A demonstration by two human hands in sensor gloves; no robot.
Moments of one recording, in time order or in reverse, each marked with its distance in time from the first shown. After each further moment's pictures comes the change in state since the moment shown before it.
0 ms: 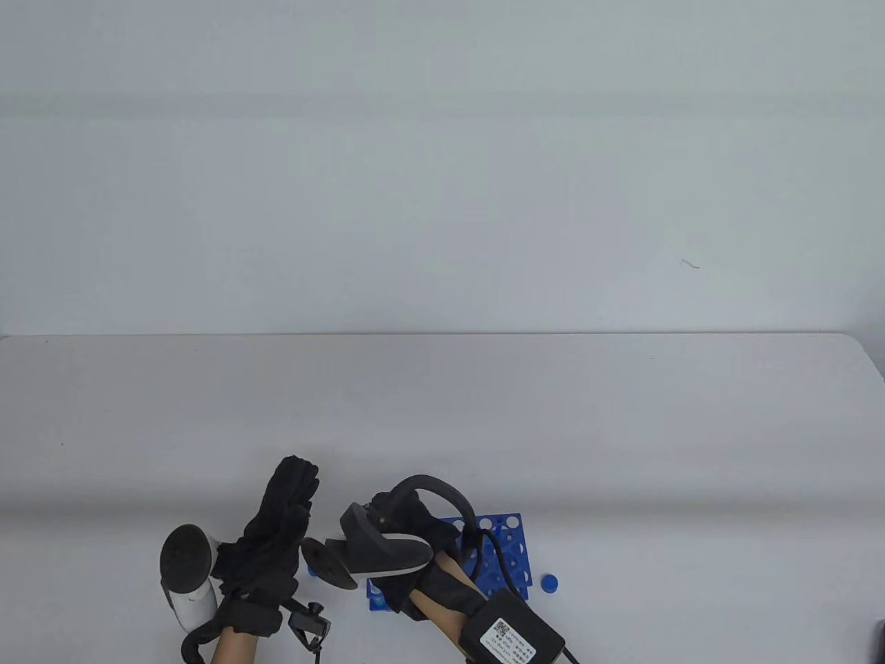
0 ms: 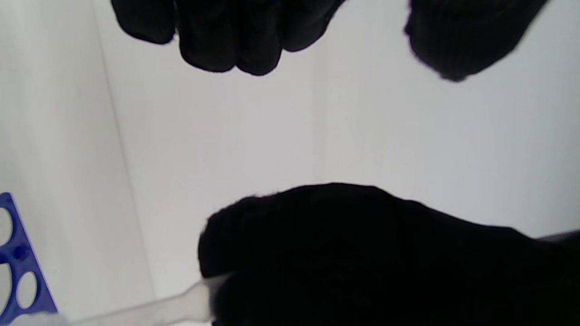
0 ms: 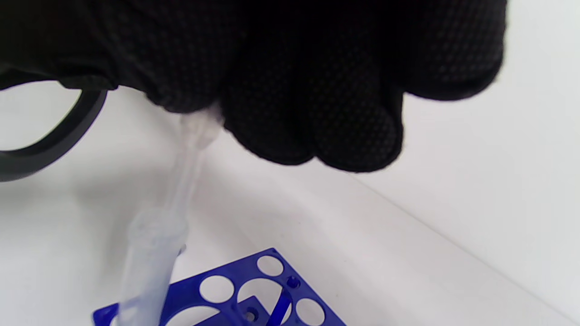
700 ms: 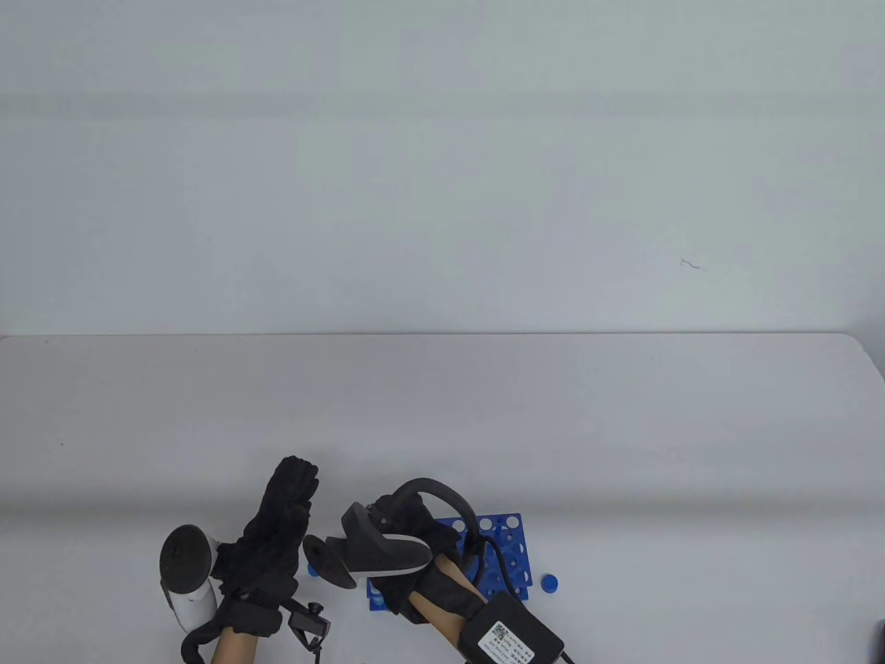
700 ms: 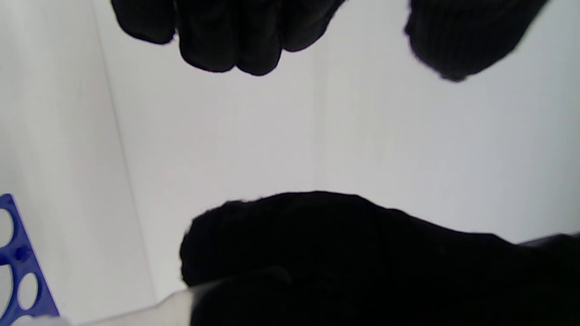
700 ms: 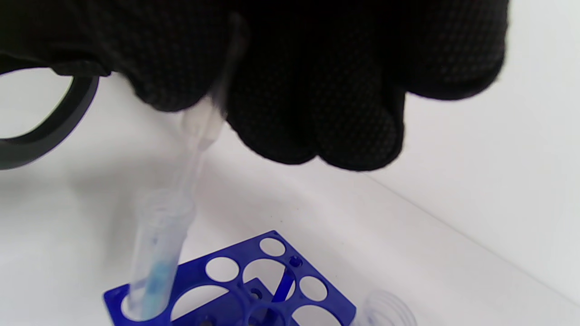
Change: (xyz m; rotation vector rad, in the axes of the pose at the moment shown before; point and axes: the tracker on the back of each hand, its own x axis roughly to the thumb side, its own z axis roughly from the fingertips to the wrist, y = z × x) left_hand 0.001 0.001 0.000 0.002 0.000 -0.002; right_hand 0.001 0.002 0.002 0.039 0.035 -0.019
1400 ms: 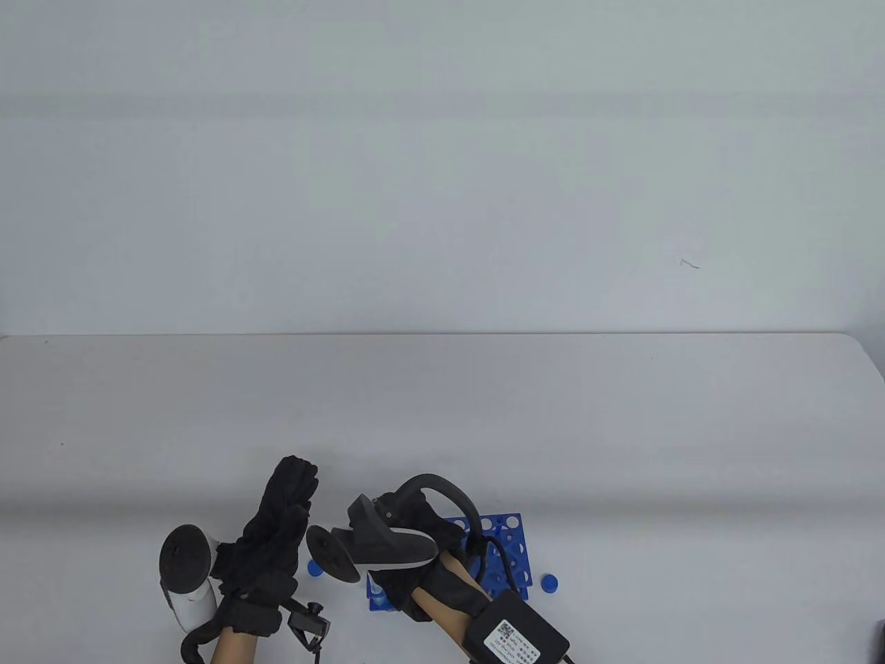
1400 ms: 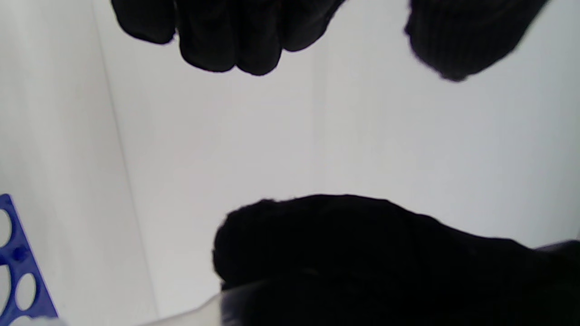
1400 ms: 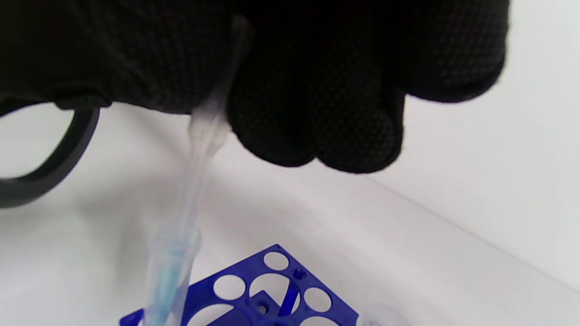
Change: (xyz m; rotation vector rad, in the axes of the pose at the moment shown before) left_hand 0.001 0.000 0.000 0.001 -0.001 0.003; right_hand -0.014 -0.017 0.006 -0.012 0.021 -0.070
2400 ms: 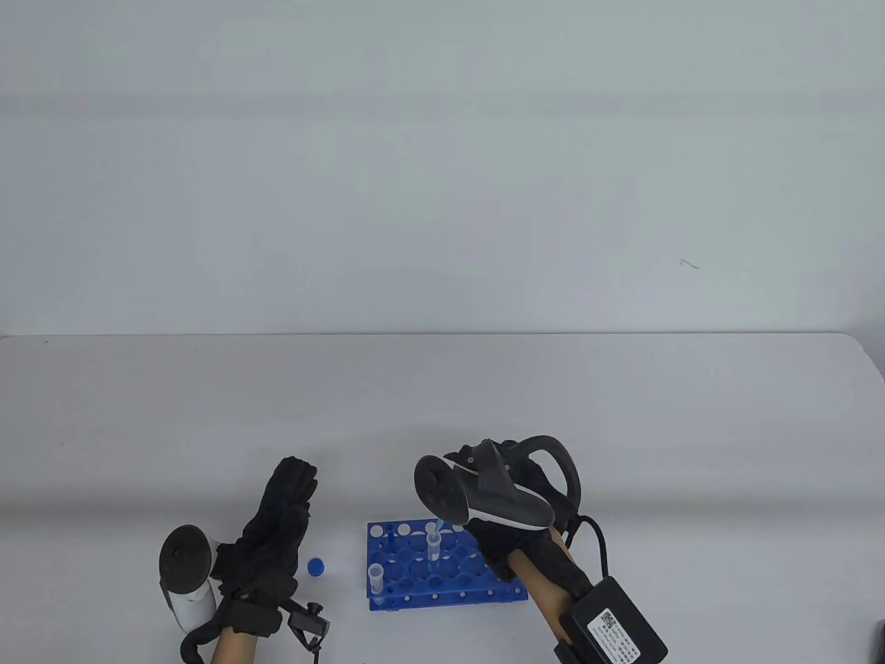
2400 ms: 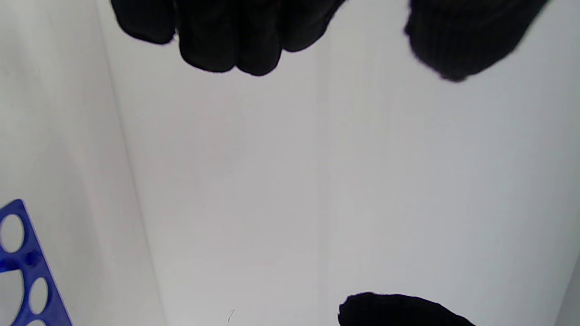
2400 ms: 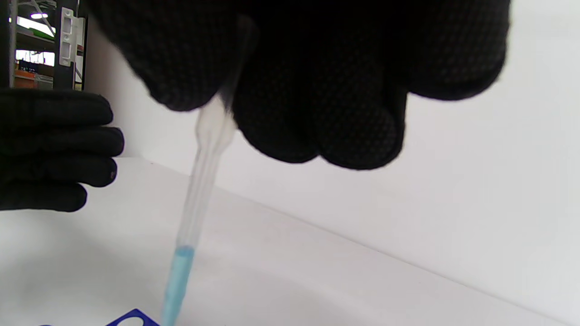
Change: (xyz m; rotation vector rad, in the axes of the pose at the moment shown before) left_hand 0.000 0.000 0.001 0.003 0.009 -0.014; right_hand -0.095 -0.026 0.049 -0.109 0.245 -0.076
